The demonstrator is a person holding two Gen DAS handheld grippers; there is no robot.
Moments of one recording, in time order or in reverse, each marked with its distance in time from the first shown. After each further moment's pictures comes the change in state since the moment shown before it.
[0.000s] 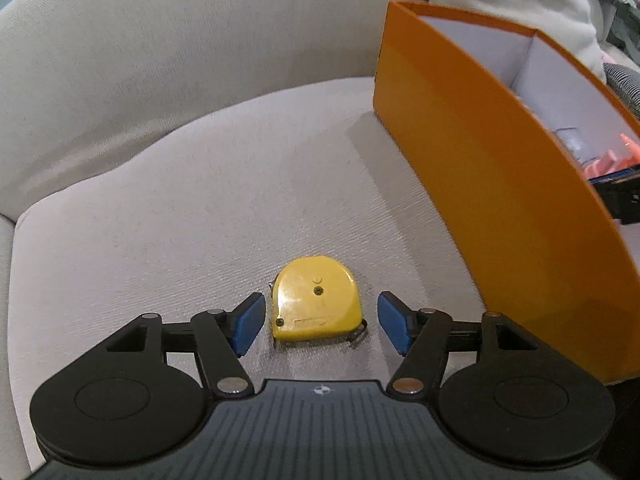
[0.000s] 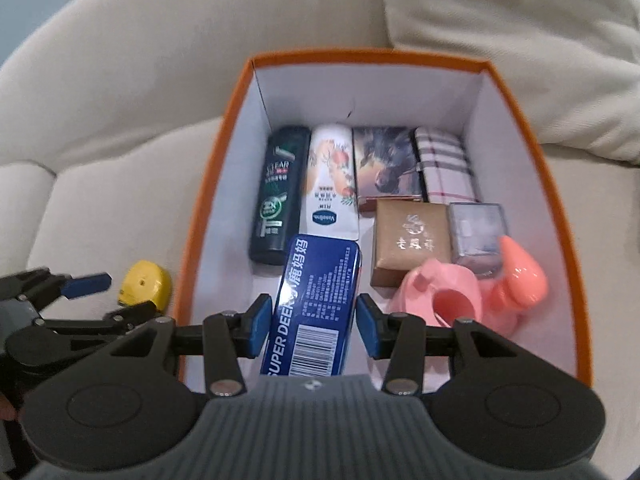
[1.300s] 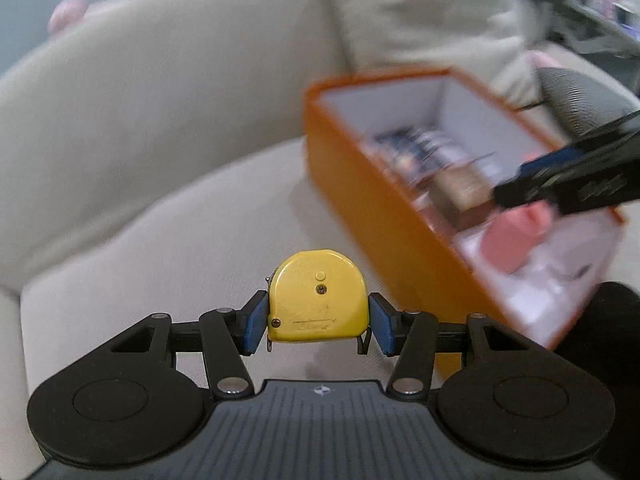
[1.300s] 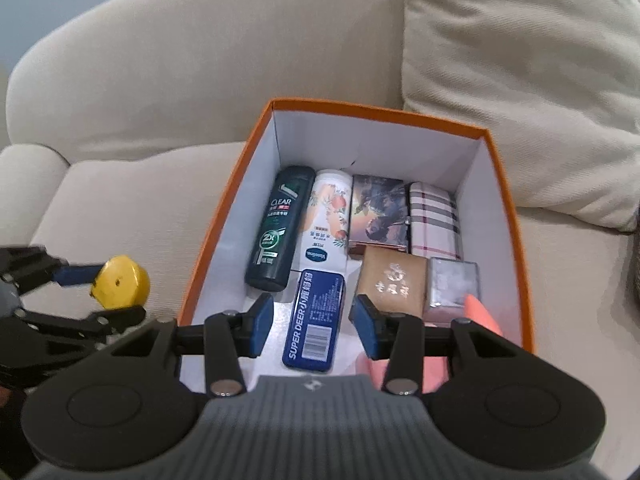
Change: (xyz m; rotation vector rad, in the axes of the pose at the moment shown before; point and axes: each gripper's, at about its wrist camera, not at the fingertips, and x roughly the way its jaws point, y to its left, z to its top) left arm -0.084 -0.037 0.021 0.173 -0.139 -0.085; right arm -0.059 -0.013 -0.005 -0.100 -0.130 -0.012
